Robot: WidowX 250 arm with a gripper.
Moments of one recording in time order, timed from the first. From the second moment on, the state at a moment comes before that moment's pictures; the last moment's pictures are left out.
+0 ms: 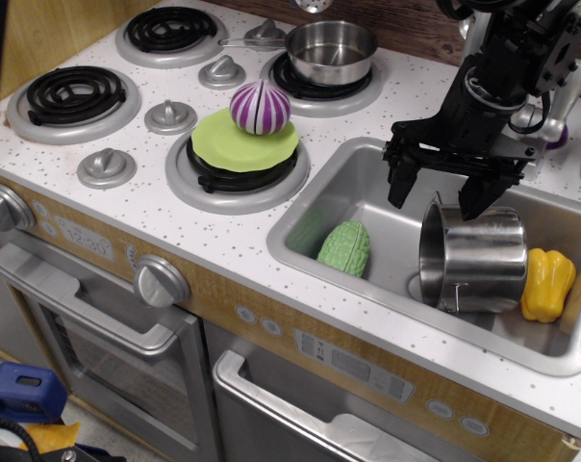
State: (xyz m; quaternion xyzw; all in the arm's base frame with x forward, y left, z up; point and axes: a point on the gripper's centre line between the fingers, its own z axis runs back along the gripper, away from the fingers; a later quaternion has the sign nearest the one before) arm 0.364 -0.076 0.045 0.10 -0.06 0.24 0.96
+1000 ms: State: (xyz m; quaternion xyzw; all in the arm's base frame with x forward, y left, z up) arm 0.358 -0.085 0.046 -0.05 -0.09 0.19 0.98
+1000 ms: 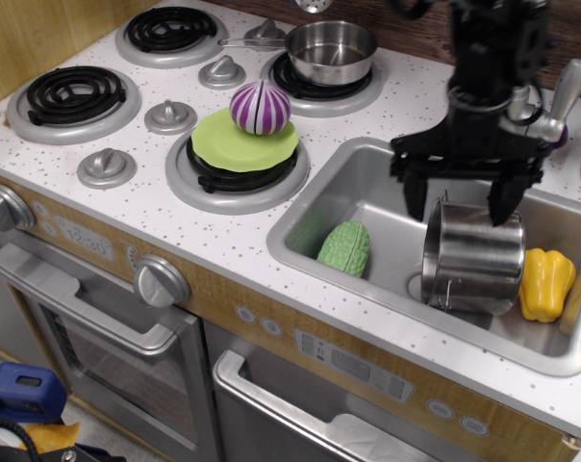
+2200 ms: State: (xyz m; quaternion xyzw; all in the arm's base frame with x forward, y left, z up) arm 0.369 -0.078 0.033 -0.35 -0.19 0.22 0.89
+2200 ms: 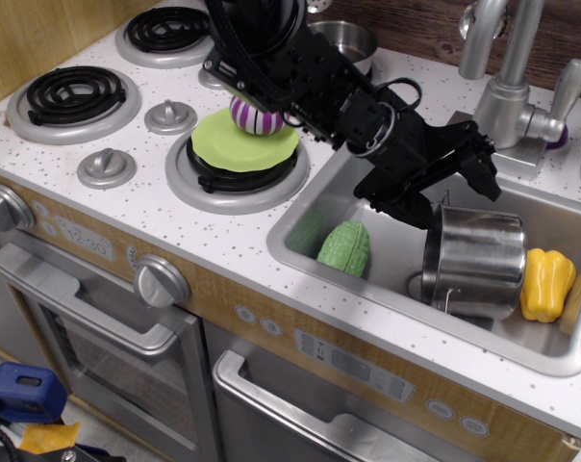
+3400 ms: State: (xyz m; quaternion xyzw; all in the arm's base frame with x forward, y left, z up) arm 0.409 -0.105 0.020 -0.43 -0.21 0.26 0.84
